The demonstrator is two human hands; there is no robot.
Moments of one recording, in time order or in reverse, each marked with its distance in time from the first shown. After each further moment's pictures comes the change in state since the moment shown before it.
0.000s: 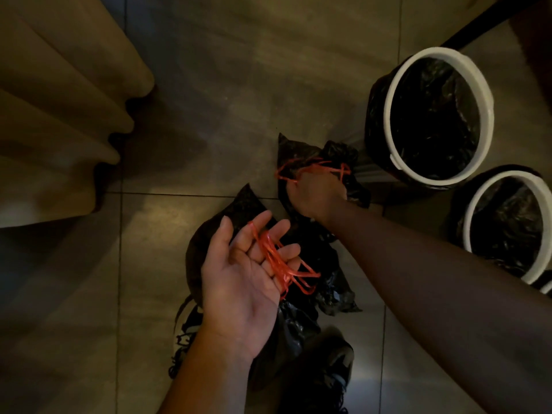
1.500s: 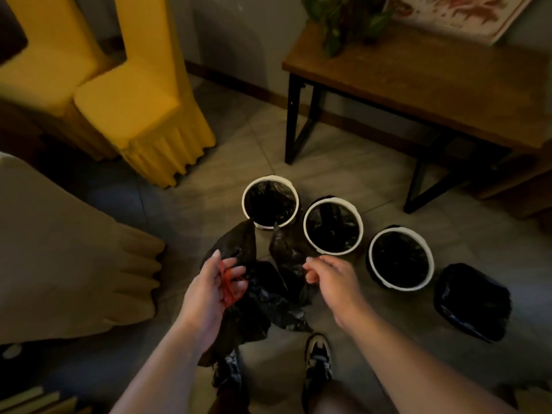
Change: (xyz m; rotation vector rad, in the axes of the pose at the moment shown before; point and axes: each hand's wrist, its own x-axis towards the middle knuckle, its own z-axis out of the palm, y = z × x) left_hand -0.395 -0.076 0.269 0.909 -0.054 0.142; right_hand -0.520 0.162 -0.299 1.584 0.316 0.402
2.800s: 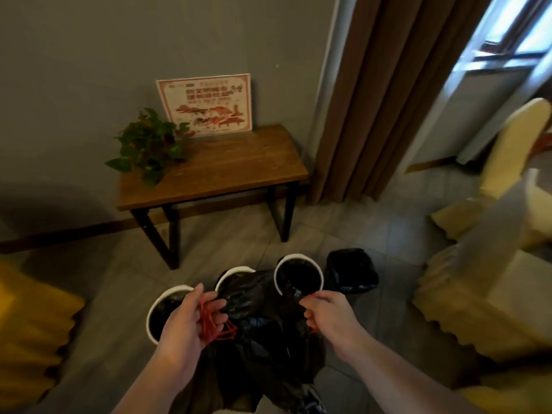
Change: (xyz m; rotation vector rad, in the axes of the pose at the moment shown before) left_hand -0.058 0.108 0.166 0.427 -0.473 0.019; right_hand -0.170 -0.073 -0.118 0.437 0.564 0.129
